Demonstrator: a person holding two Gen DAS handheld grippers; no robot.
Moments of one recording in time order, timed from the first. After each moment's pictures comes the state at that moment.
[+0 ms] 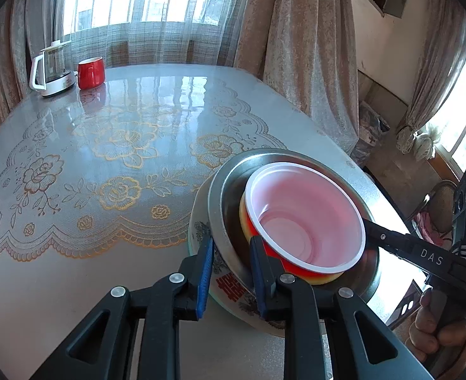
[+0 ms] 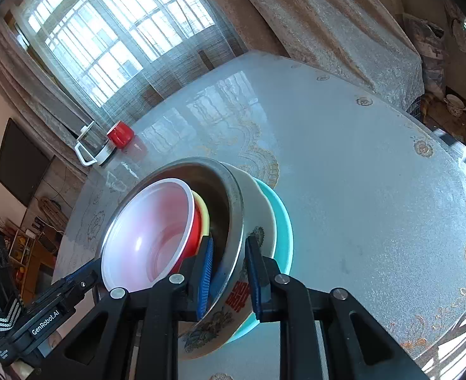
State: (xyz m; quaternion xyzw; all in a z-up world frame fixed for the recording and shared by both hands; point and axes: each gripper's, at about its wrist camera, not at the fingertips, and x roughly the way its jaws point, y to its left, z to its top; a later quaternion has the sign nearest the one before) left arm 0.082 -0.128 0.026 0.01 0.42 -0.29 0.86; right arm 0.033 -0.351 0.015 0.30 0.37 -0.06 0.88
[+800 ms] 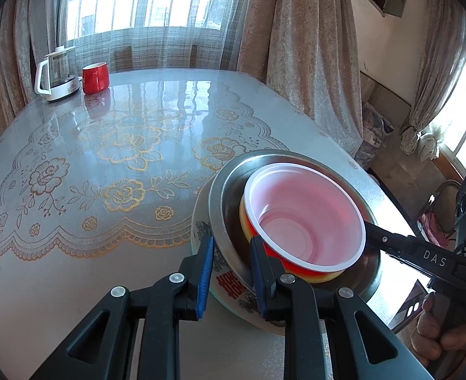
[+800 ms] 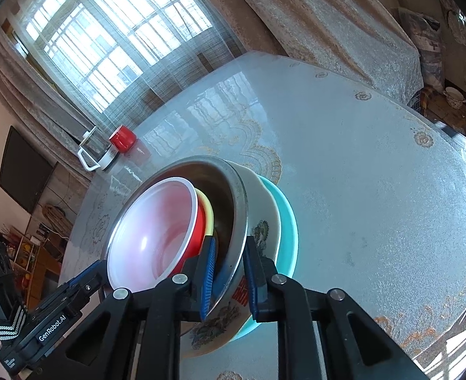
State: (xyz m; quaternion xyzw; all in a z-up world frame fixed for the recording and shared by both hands) left arm 0.075 -0.130 0.028 0.02 0.41 -0.27 0.87; right arm 0.029 -0.350 0.014 0.31 0.37 -0.05 0.88
